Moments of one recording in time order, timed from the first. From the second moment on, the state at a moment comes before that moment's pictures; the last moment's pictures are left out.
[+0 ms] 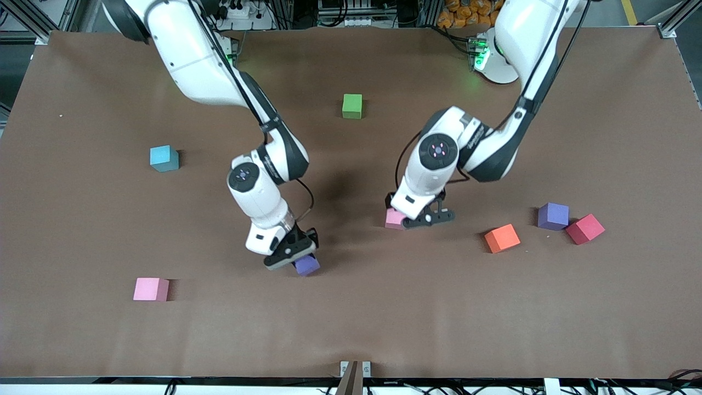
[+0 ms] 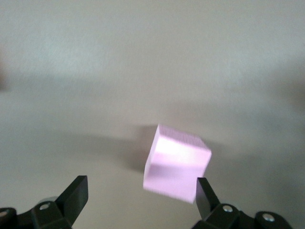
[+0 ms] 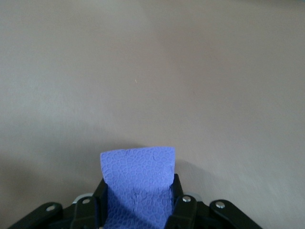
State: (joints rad) left arm -0.43 0.59 -0.17 -1.66 0.10 2.23 -0.78; right arm 0.57 0.69 -0.08 -1.70 0.21 2.76 -0.04
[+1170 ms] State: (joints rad) left arm -0.52 0.71 -0.14 -1.55 0.09 2.25 -0.51; right arm 0.82 0.30 0.05 -2.19 0.21 2.56 0.74
